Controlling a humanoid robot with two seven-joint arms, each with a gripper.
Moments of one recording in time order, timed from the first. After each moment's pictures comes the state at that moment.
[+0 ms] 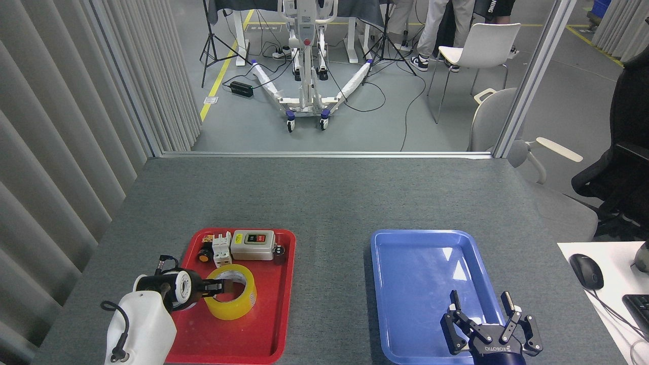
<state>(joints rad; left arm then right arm) -0.45 0.12 -0.04 -1.17 -1.31 0.06 -1.05 0.19 0.01 -0.08 -1.66 1.49 -0.05 -0.11</state>
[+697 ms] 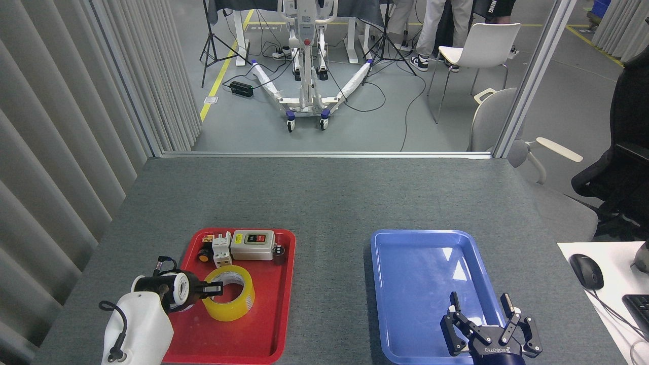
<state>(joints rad) -0.45 0.14 -0.06 -1.15 -1.31 0.06 -1.04 0.19 0.01 -0.08 -1.66 1.49 -0.05 -0.11</state>
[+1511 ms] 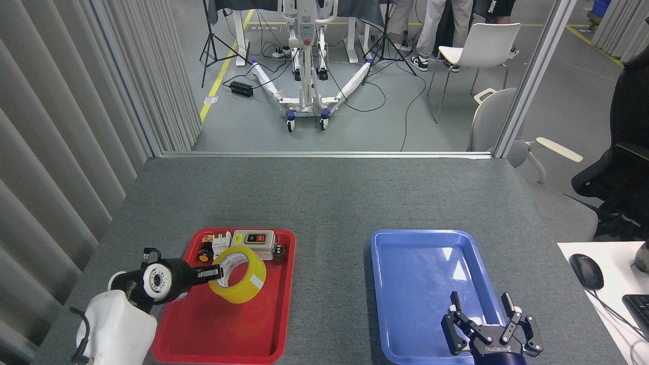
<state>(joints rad) -0.42 0.17 0.03 -1.29 -0.97 -0.05 -1.07 0.18 0.01 -0.08 -1.66 1.49 -0.05 -0.11</state>
